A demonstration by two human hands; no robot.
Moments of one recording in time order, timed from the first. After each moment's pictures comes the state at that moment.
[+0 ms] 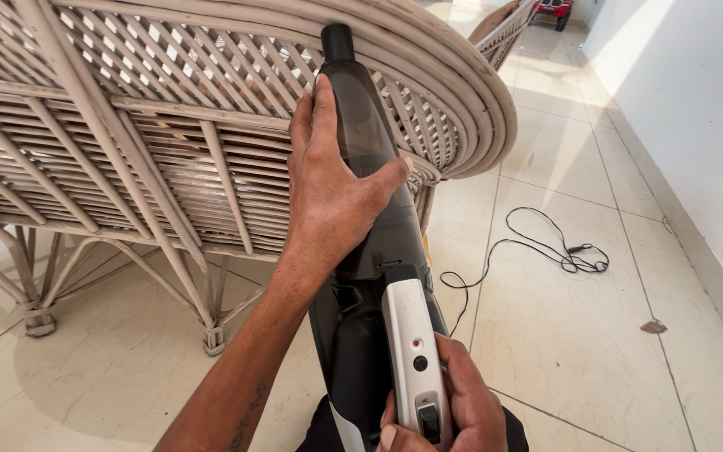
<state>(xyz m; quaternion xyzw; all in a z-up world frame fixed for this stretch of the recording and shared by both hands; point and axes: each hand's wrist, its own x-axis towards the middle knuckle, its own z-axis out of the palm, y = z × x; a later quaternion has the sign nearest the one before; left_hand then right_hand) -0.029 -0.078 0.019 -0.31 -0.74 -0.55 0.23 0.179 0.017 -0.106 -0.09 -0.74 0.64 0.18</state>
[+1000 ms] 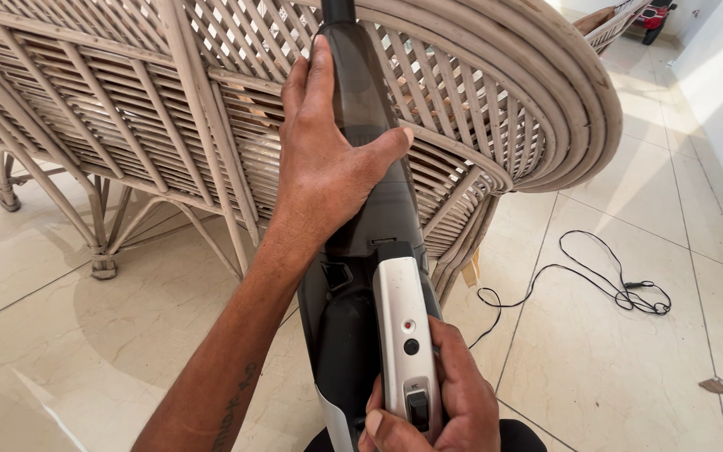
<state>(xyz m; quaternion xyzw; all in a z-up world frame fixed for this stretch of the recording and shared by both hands) -0.061 -0.147 0.021 -0.25 -0.75 -0.55 0.28 0.146 -0.032 -0.074 0.00 -0.69 0.71 0.11</state>
